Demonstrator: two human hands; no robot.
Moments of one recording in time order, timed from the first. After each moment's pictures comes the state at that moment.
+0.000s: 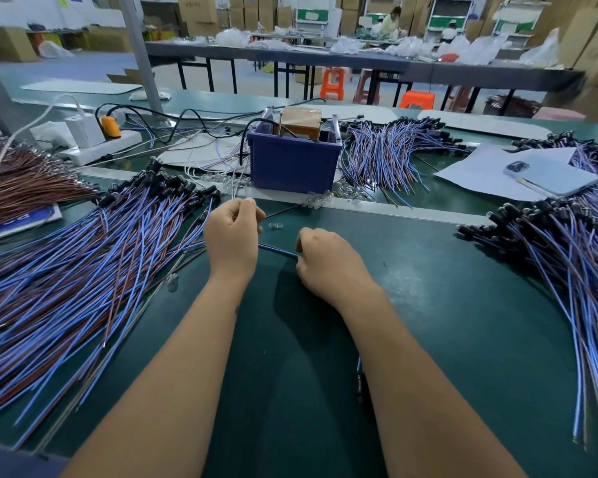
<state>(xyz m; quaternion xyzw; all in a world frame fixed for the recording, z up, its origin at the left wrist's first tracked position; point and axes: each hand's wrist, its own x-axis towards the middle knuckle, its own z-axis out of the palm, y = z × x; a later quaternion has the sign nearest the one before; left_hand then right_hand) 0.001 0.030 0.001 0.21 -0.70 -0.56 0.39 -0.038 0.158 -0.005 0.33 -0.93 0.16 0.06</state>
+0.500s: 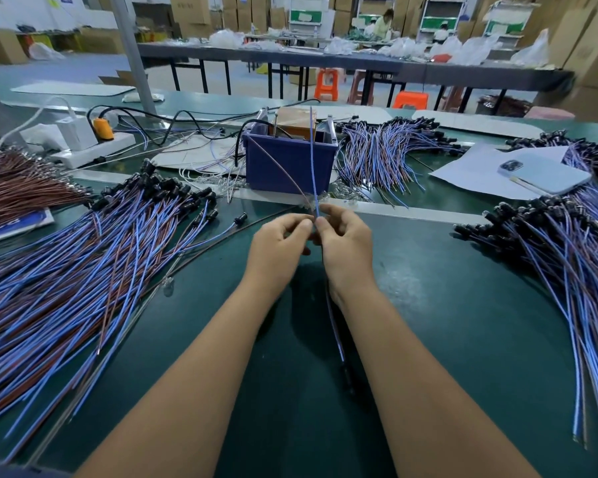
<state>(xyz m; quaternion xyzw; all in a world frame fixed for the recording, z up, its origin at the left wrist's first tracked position) -0.014 0.064 -0.014 0.08 -0.76 -0.59 0.25 -0.047 0.152 -0.009 0.11 -0.66 0.74 0.05</state>
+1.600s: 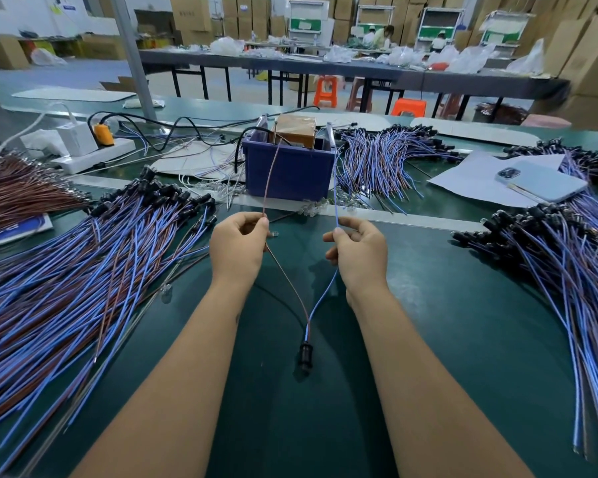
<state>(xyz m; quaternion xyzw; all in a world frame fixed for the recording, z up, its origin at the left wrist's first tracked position) -0.015 0.023 -0.017 0.19 -0.73 -0.57 0.33 -0.063 0.172 -0.013 0.05 -0.70 0.72 0.03</state>
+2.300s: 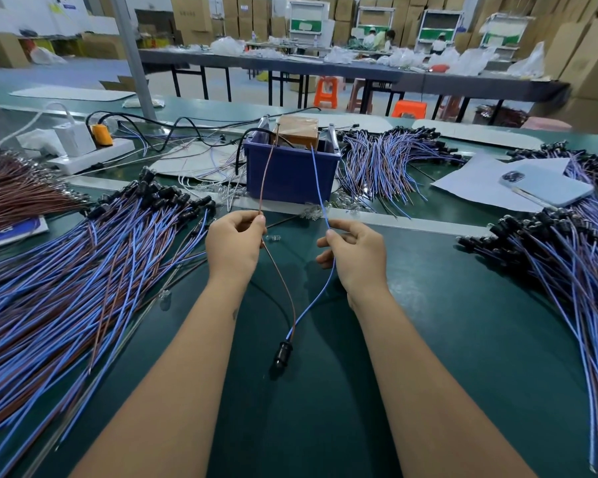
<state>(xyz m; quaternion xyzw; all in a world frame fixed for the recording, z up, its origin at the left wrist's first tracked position) -0.027 0.012 -0.017 0.20 -0.72 -0.57 0.34 -0.066 0.167 -0.011 0.09 -0.70 0.71 0.01</state>
